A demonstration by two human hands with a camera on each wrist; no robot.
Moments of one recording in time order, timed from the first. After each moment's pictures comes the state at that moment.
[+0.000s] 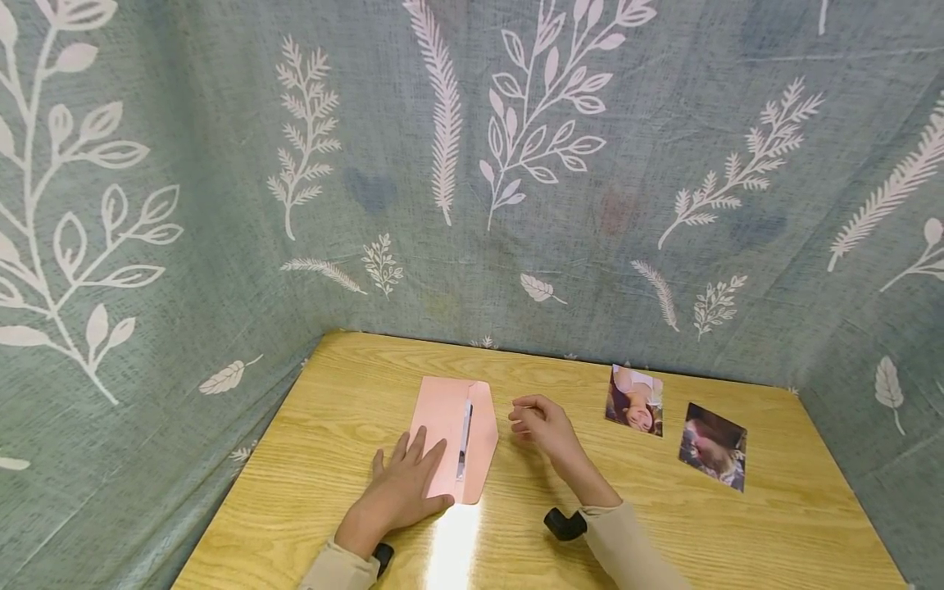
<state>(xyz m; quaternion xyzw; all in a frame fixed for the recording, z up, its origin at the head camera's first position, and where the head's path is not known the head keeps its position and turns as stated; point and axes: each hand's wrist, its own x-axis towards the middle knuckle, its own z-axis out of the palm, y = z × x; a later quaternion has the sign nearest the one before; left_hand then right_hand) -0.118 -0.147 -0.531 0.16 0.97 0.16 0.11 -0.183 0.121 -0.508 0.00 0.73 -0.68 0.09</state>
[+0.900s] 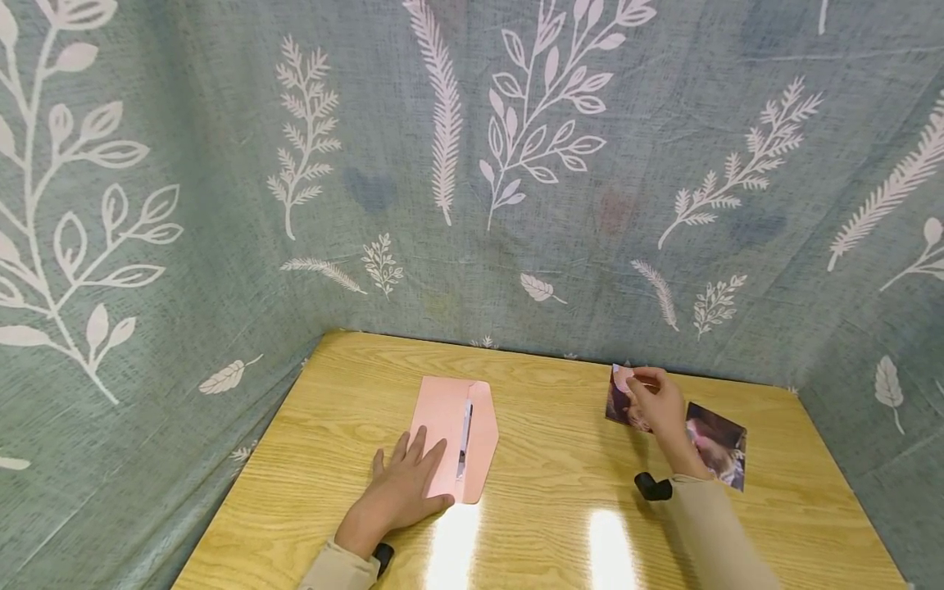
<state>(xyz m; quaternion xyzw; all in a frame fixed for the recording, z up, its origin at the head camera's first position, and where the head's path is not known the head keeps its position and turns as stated) -0.117 -0.148 -0.531 0.16 0.97 0.16 0.11 -0.221 0.283 -0.506 0.09 0.85 -0.52 -0.09</state>
